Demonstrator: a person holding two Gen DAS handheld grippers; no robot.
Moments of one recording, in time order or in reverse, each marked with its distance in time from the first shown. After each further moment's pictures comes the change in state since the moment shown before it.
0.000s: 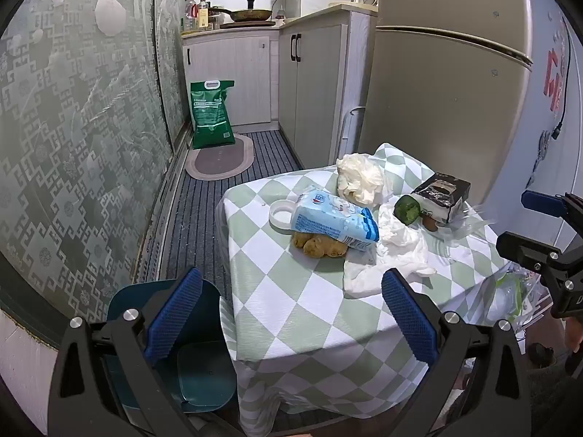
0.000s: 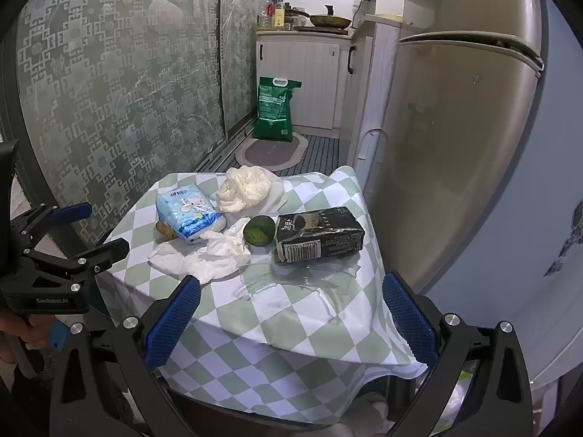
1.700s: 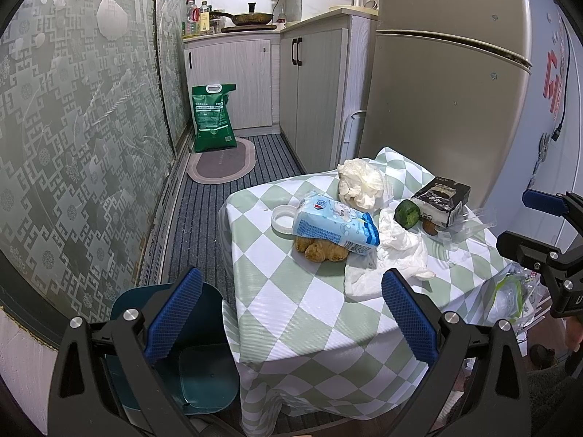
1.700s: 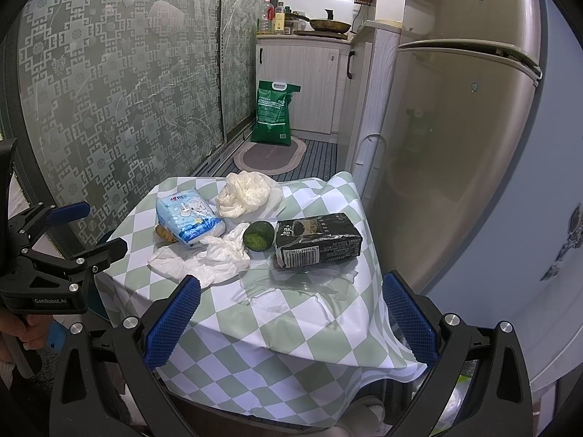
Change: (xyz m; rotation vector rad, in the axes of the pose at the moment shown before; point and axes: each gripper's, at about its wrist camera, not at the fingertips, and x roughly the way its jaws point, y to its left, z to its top) left arm -0.002 0.000 0.003 0.002 -0.009 0.002; right arm -0.003 -0.002 0.002 -0.008 -0.009 -0.008
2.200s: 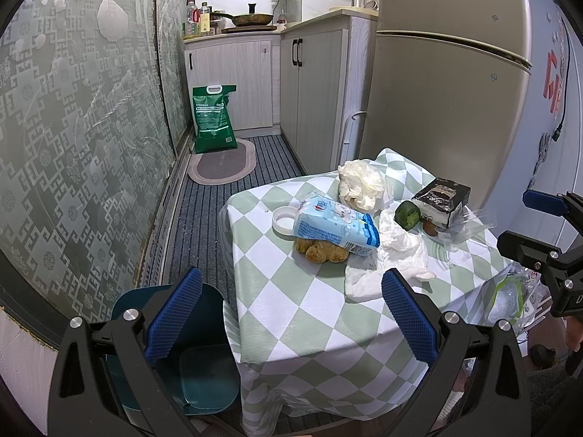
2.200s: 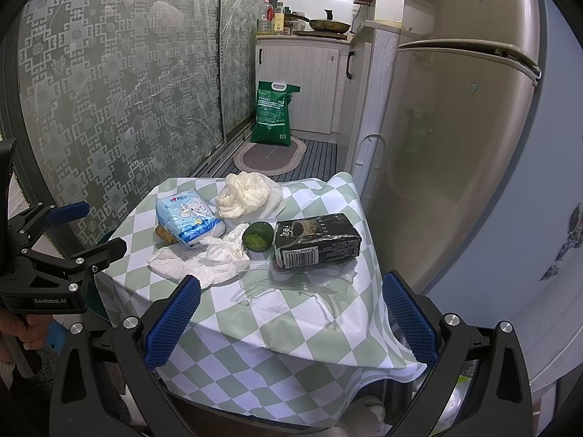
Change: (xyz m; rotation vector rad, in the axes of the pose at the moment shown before) left arm -0.002 0.001 0.002 0.000 -0.001 -0.001; right arm 0.000 0.000 0.000 -0.001 -0.001 -0.001
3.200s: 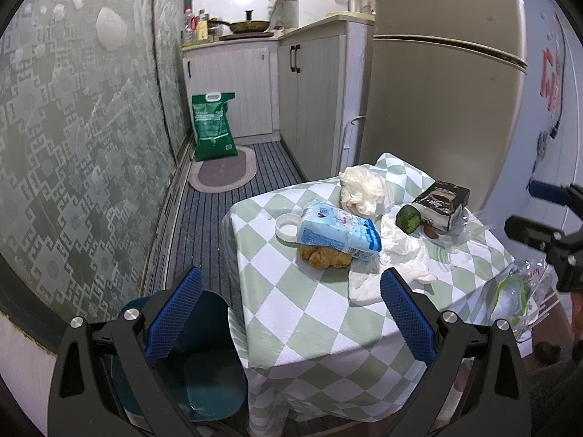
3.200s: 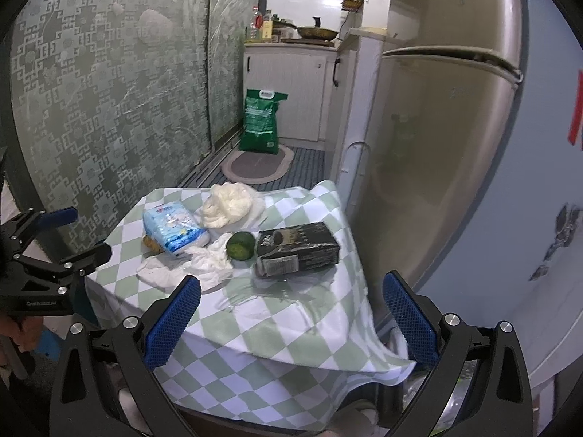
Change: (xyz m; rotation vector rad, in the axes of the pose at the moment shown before) left arm -0.007 0.002 0.005 0.039 -0.032 -0.004; right arm -0.003 -0.019 0.008 0.019 -0.033 -0.050
